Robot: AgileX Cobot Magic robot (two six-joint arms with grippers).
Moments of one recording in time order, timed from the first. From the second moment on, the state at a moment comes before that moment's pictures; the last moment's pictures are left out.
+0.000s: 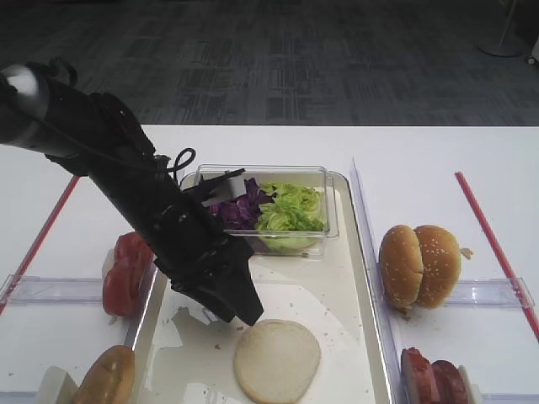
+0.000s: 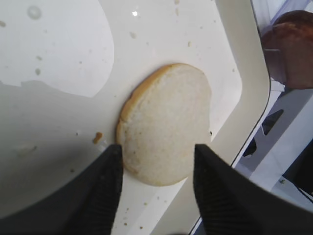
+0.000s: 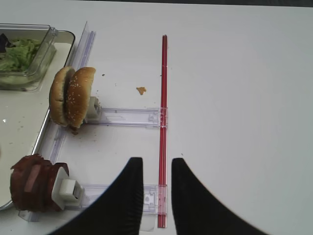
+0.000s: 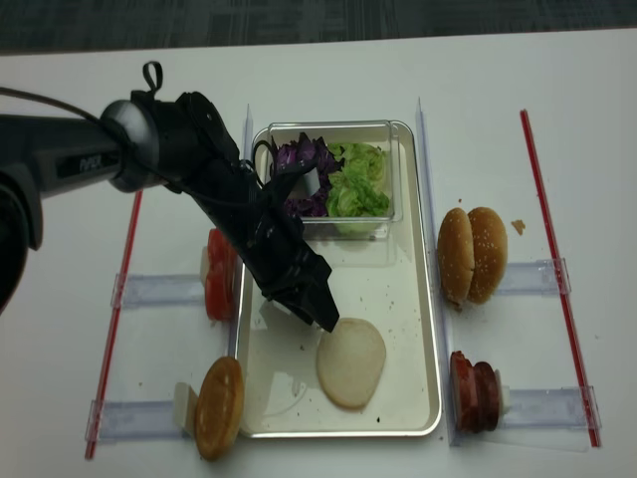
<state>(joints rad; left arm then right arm) -0.40 1.98 -1.18 -0.82 1.11 0.71 -0.03 -0.02 -0.48 0.08 1.13 -0.07</state>
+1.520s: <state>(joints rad) -0.48 1.82 -1.37 -0.29 1.21 0.26 -0.03 -0.02 -0.48 0.08 1.13 -0.07</state>
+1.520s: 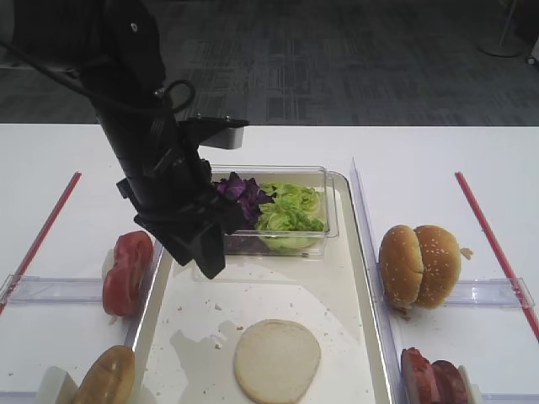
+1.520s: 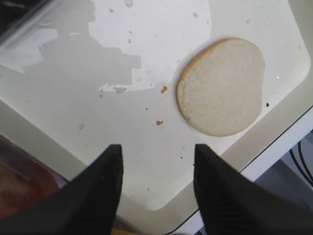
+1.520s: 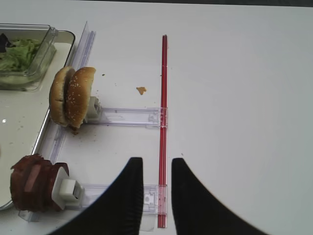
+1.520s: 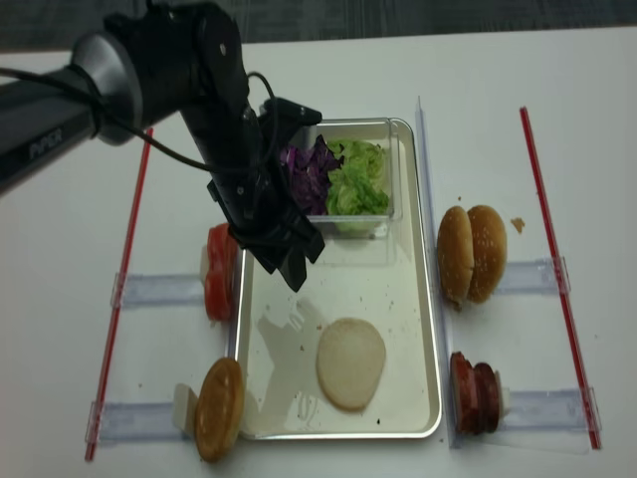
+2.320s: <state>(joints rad) -0.48 1.78 -1.41 -0.06 1.22 0.02 -0.03 -0.02 -0.48 0.08 1.13 -0.07</state>
